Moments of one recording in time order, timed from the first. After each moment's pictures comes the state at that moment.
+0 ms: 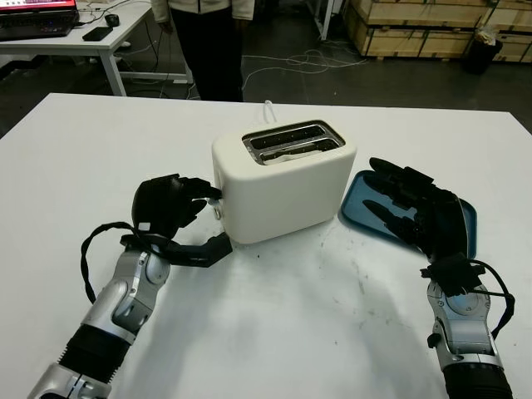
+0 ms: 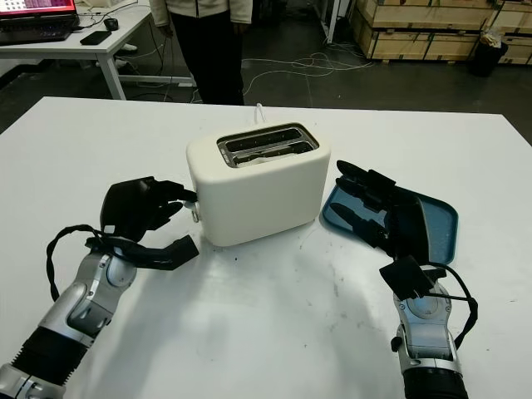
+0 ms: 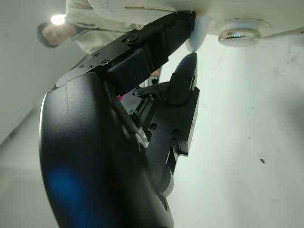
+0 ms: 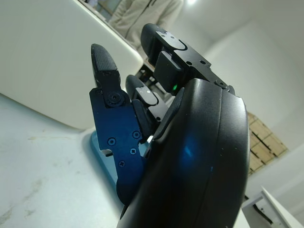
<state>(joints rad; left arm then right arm) -0.30 0.41 -0.32 0.15 0.70 0.04 0.22 -0.10 -0.27 -0.15 0.22 -0.02 -0.52 0.14</state>
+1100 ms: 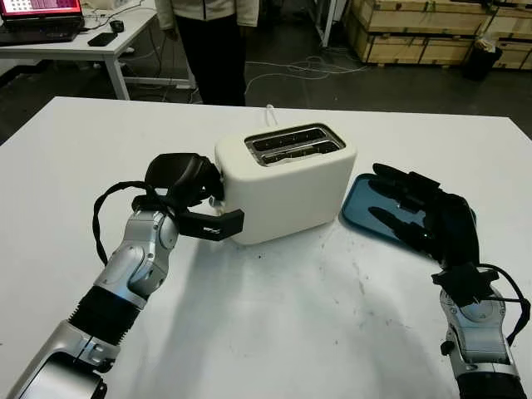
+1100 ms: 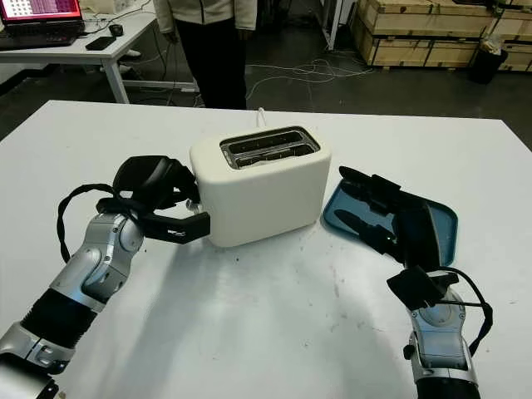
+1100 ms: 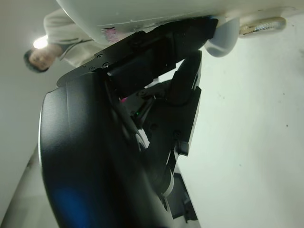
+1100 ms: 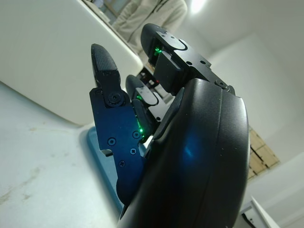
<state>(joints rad) -0.44 0.39 -0.39 0.16 0.81 0.22 -0.04 -0.06 -0.31 -0.15 0.16 -0.02 -0.52 0.17</state>
